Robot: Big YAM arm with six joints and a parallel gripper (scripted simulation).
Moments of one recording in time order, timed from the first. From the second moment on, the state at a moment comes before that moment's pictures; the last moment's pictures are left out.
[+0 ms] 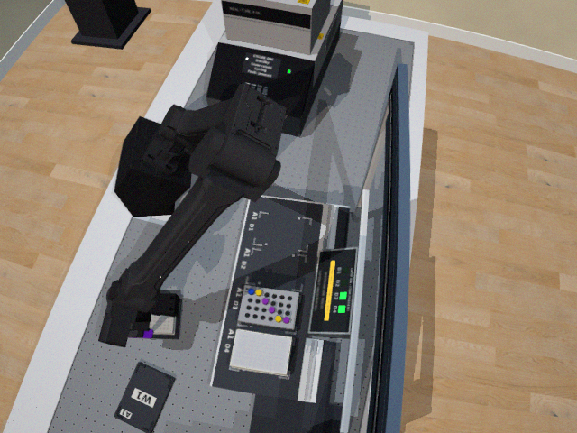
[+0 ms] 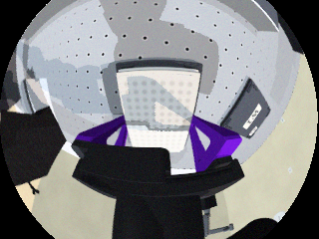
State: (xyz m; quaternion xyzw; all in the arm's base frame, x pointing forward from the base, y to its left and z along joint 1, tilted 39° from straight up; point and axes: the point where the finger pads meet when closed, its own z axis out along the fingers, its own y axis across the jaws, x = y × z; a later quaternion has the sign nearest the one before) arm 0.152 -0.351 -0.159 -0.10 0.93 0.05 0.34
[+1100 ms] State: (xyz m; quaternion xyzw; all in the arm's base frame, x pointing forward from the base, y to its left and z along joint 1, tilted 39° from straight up) arm 0.152 -0.351 -0.159 -0.10 0.94 0.05 0.34
